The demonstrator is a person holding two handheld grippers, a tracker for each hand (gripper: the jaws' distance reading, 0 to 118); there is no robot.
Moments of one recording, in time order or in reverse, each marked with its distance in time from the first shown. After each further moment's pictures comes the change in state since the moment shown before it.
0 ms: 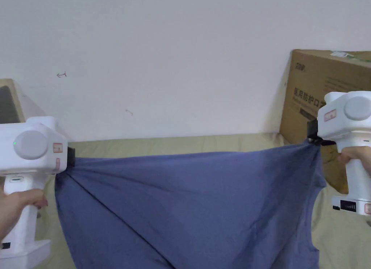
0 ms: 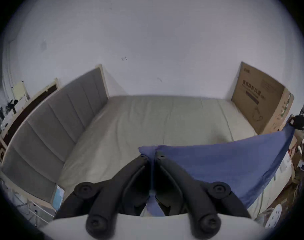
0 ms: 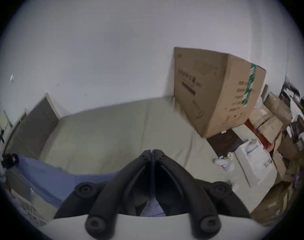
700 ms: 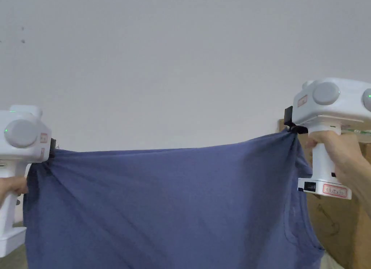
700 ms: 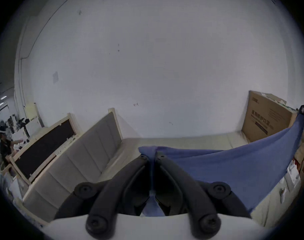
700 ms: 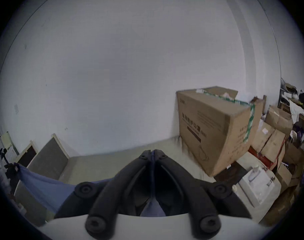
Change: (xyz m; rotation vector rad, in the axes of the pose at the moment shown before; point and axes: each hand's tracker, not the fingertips) left arm 0.004 0.169 0.013 0.253 0.115 -0.053; right arm -0.063 0.166 0.035 0.266 0.020 -0.066
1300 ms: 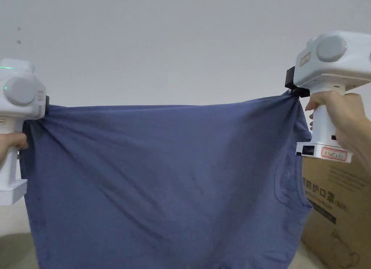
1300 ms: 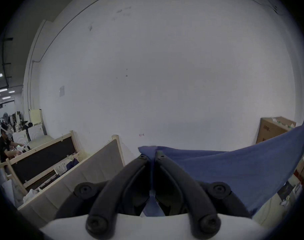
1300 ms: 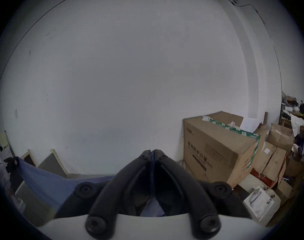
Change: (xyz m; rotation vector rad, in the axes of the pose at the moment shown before) left arm -0.003 0.074 -0.074 0.196 0.064 0.054; right arm -0.047 0.079 -0.033 0.145 0.002 0.037
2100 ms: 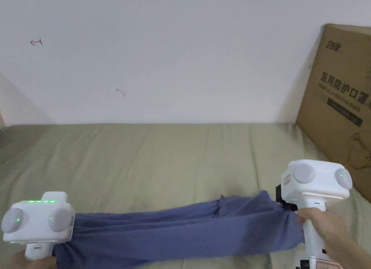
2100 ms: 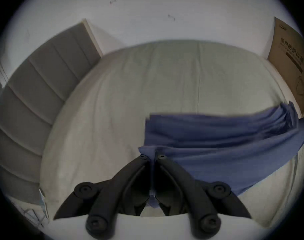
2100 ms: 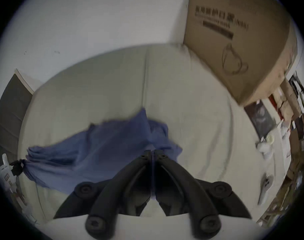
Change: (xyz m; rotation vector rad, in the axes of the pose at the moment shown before) left arm 0.053 -0.466 -0.092 -0.842 -0.037 -0.133; right arm 0.062 -0.458 -0.160 -0.854 -0.109 0.065
